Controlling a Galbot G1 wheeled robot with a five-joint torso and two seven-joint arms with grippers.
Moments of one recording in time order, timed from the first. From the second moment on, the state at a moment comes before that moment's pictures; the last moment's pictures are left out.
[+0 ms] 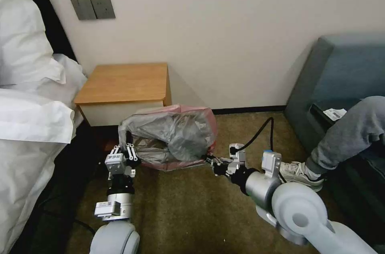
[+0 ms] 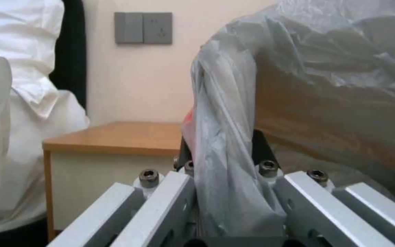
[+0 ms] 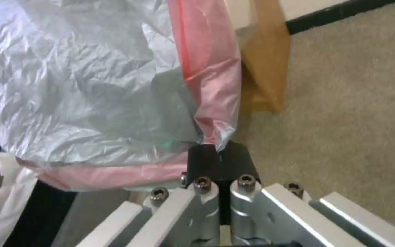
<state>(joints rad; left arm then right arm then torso) 1.59 -1.37 -0.41 -2.13 -0.06 -0.29 -0.31 -1.21 0.90 0.08 2.32 1.29 -0.52 0.47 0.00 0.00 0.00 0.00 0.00</state>
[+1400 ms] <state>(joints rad) 1.62 -1.37 -0.38 -2.17 -0.10 -0.28 -0.29 -1.05 0.91 0.00 2.10 1.20 -0.47 0.35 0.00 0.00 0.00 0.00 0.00</state>
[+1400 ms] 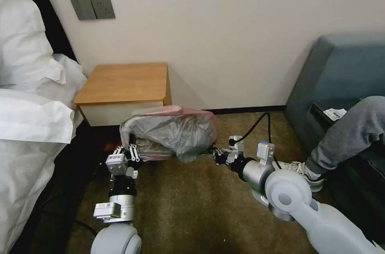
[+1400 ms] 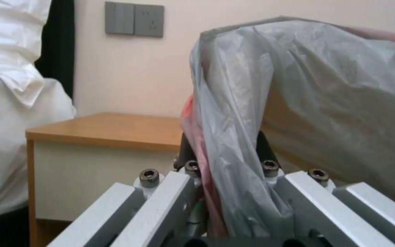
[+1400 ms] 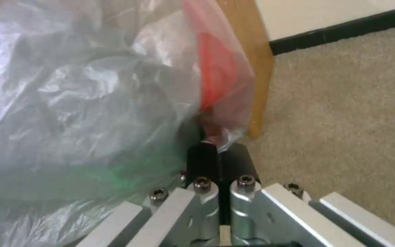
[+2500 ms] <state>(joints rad) 1.61 -1.36 -0.40 -2.16 -0.08 -0.30 -0.30 -1.14 0.85 0.13 2.23 1.01 -0.47 0.28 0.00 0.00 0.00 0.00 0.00</state>
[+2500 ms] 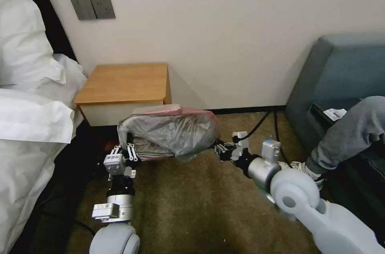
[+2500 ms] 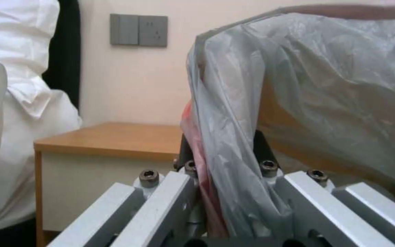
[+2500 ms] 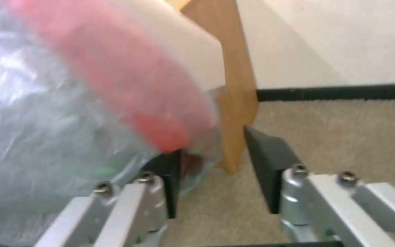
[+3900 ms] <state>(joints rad) 1.60 -1.36 -0.41 -2.16 -0.08 -0.30 -0.31 -1.19 0.76 0.29 2.40 1.16 -0.60 0.32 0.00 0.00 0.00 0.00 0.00</state>
